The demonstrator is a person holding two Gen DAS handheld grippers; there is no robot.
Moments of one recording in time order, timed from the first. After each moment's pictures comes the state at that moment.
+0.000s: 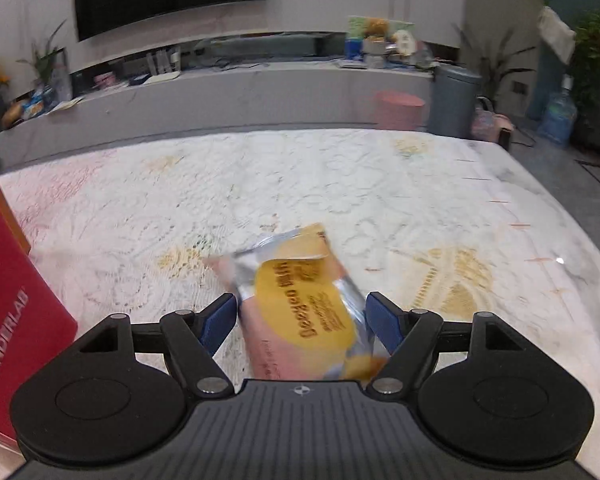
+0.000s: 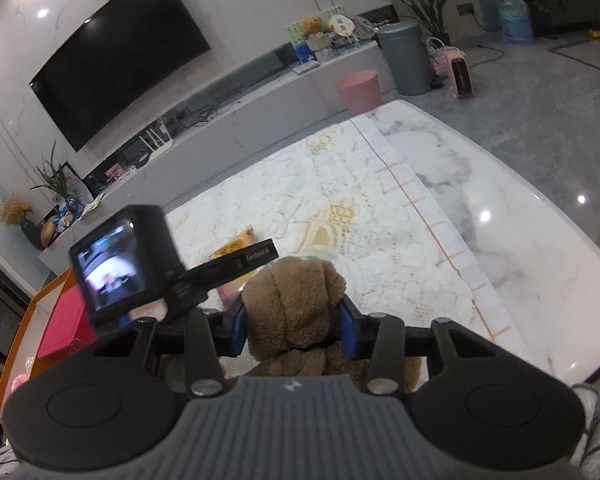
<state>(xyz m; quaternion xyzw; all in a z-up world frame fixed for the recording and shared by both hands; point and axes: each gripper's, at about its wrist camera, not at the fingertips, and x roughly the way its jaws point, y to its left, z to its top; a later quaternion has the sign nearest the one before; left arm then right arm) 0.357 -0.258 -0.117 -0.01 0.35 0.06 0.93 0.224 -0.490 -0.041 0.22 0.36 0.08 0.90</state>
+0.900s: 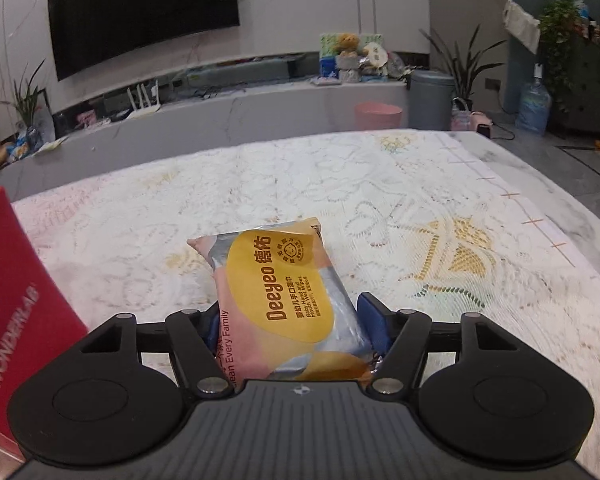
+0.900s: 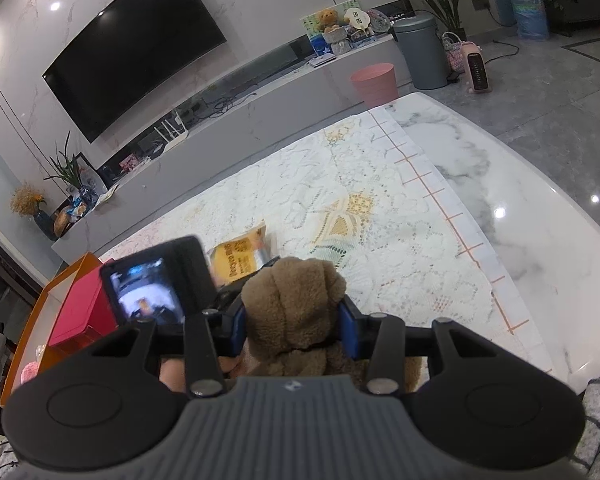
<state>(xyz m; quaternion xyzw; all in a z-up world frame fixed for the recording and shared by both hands) 0.314 -0.249 -0.124 0.05 0.31 0.02 0.95 0.223 -0.483 -0.041 0.22 0.37 0.11 0.90</state>
